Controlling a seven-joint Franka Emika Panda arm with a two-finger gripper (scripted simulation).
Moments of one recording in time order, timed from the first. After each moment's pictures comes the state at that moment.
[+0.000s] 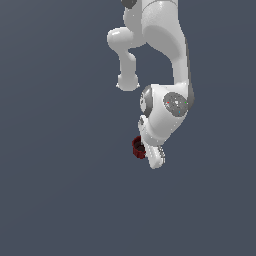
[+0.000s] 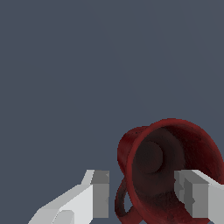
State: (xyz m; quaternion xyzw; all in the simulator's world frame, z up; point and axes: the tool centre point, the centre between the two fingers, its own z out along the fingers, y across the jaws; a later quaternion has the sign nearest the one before) arm 0.019 0.074 0.104 0.78 -0.62 0.02 0.10
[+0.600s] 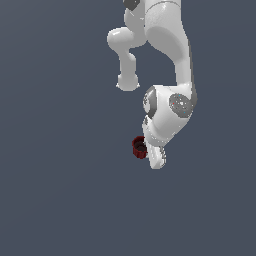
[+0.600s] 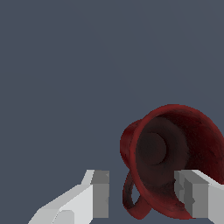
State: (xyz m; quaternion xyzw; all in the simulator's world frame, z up) arm 0.020 0.084 0.102 0.75 -0.66 0.03 0.10
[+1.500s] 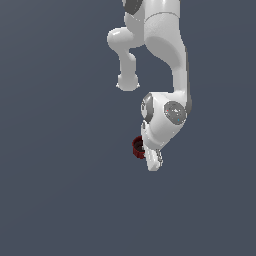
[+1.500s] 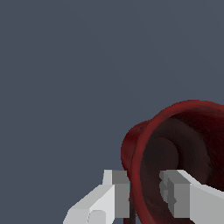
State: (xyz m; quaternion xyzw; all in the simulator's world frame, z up) arm 0.017 0.078 0.073 0.75 -0.66 0.03 0.10
